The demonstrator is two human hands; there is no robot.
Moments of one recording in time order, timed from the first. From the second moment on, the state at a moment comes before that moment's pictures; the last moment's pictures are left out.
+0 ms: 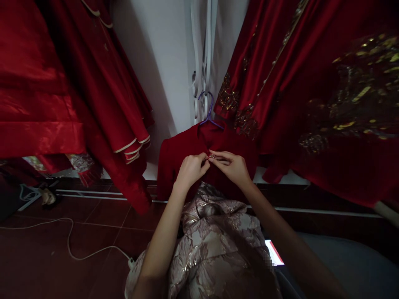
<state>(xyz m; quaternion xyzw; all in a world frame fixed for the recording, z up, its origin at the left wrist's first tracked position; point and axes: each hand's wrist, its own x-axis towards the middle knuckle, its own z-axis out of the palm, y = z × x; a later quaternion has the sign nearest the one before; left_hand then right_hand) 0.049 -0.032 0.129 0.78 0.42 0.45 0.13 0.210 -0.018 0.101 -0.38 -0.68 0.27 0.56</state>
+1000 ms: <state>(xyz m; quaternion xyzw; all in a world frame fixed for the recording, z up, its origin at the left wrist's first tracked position) 0.076 -0.050 0.042 0.72 0.26 0.39 0.51 0.267 -0.029 0.066 -0.49 -0.56 0.43 0.50</state>
